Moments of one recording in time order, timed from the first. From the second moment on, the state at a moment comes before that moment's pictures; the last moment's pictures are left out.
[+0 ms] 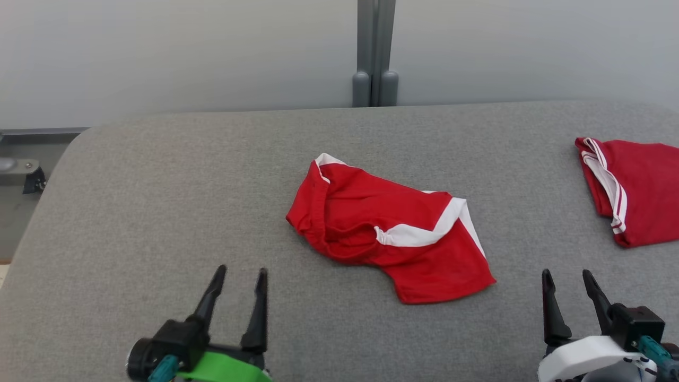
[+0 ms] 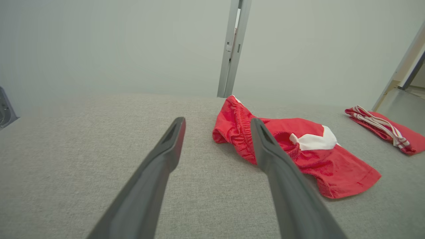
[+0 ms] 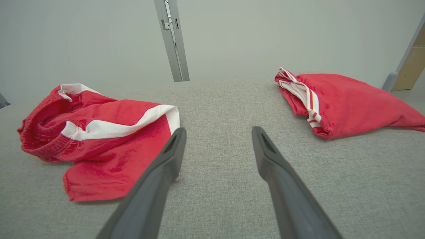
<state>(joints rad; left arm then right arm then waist) 0.05 0.05 -0.19 0.16 -0.25 -0.13 -0.26 0.07 -0.05 -0.12 0.26 0.12 0.13 -0.26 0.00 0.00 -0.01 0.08</state>
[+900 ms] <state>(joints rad) -0.45 0.05 -0.52 0.61 -0.51 -0.05 0.07 -0.02 -0.05 -0.04 0.25 0.17 0.13 -0.26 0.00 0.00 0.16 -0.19</state>
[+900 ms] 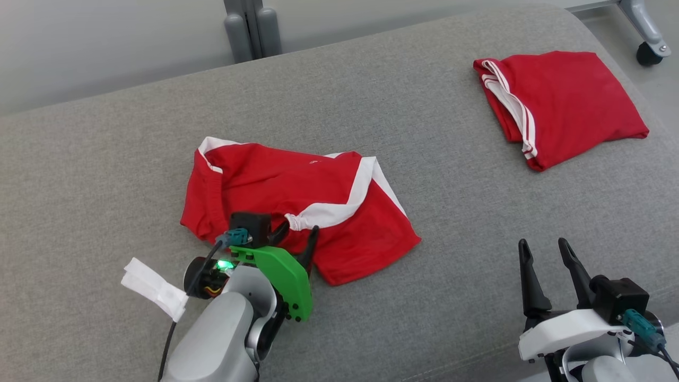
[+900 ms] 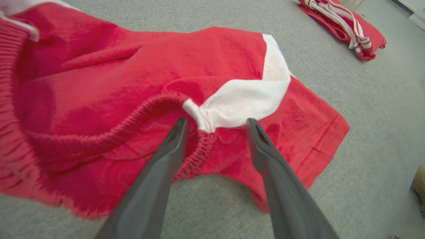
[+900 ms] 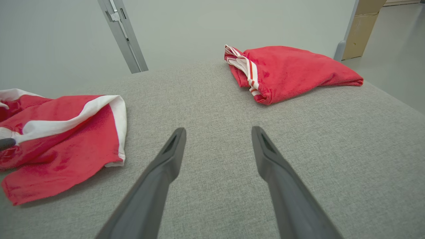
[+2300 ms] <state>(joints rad) 0.09 0.28 -0.47 0.27 -0.78 -0.10 -0.14 0.10 -0.05 -0.12 0.26 0.10 0.13 -0.26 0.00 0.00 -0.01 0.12</state>
